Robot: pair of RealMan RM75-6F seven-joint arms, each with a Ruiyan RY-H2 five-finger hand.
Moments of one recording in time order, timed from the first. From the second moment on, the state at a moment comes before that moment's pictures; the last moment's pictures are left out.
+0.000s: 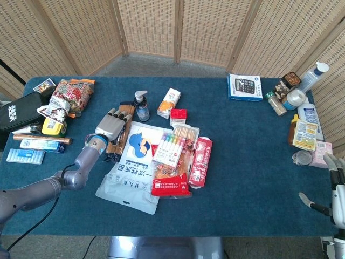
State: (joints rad) left arm -1.06 -1.58 -0.10 -1.07 0.68 0.57 0.58; right arm -0.04 -1.06 0.12 -1.81 -1.46 1.62 0.04
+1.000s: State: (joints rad) left arm -1.08 -1.17 0.07 -1.55 0.61 0.65 0.52; right arm -0.04 -1.06 0.13 -1.83 -1.46 1.64 0.03
